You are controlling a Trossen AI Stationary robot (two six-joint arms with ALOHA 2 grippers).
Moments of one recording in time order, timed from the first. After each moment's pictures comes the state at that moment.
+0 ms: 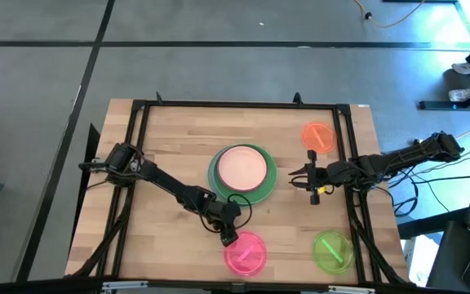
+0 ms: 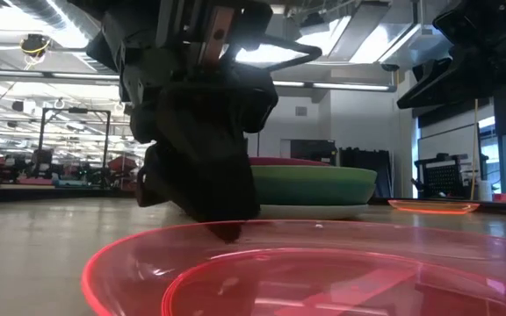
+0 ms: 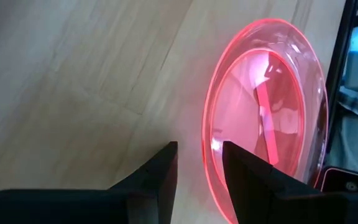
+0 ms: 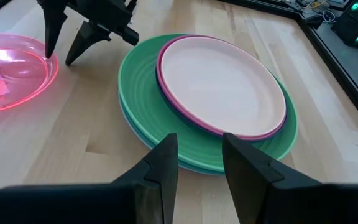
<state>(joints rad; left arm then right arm) -0.33 1.99 1.11 0.01 0.15 -0.96 0.27 0.73 0.36 -0.14 0.28 -0.08</state>
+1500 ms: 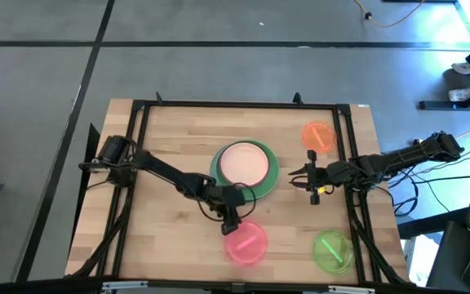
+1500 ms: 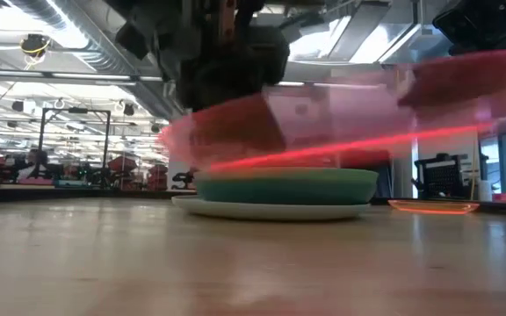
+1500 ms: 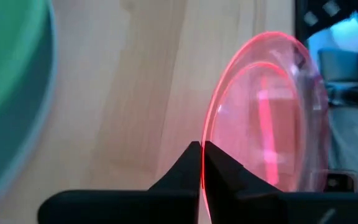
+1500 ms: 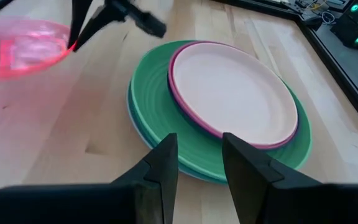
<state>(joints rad) -0.24 1.90 1.11 0.01 0.19 -0.68 0.27 0.73 0.36 -0.13 0.28 -0.08</state>
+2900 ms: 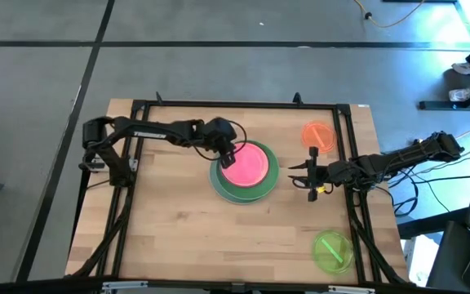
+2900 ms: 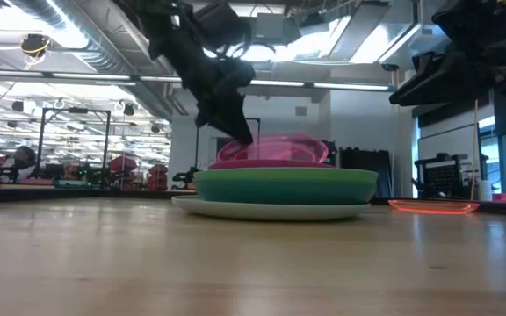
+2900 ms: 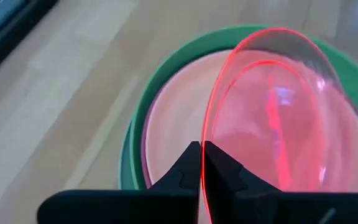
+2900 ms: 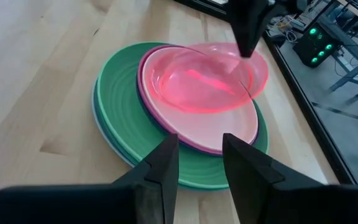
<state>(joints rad) 0.25 1.67 1.11 -0.26 -0.06 -0.18 0.27 0.73 0.36 -0.11 0.39 -0.21</state>
